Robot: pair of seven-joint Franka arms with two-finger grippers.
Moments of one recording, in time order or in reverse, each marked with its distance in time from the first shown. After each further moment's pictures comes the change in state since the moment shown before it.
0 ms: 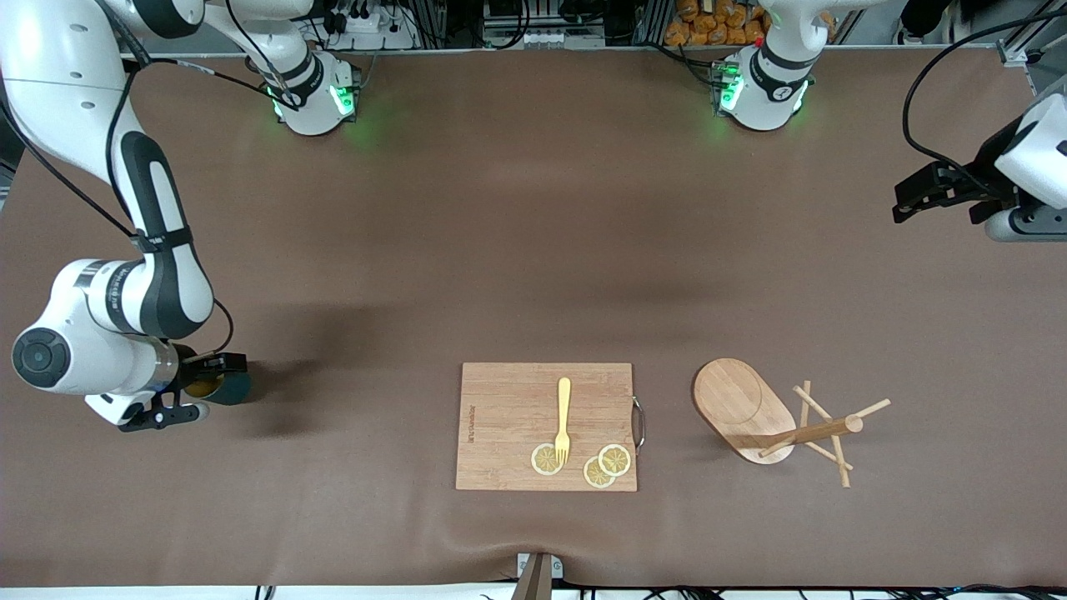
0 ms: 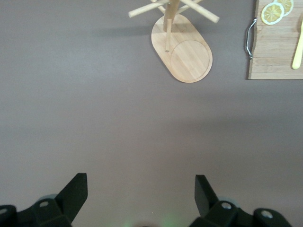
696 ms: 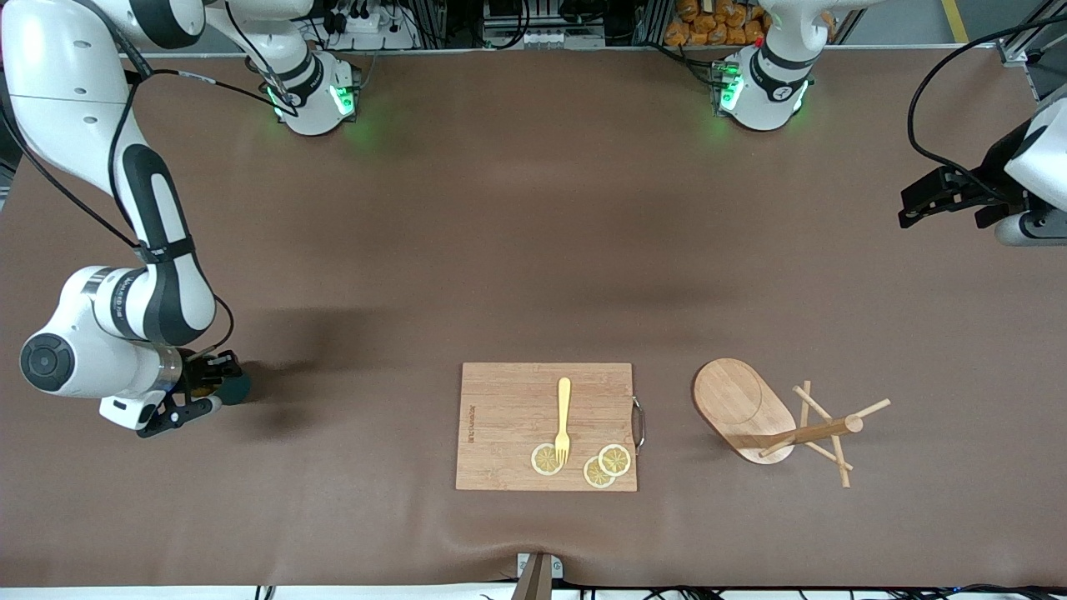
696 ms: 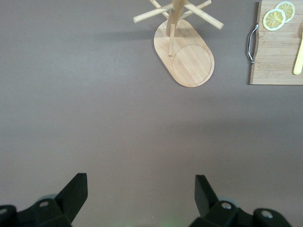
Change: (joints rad) left arm 0.009 0.004 -0.008 -0.001 0.000 0.020 0.001; right arm -0.011 0.023 0.000 0.000 0.017 0.034 -0.272
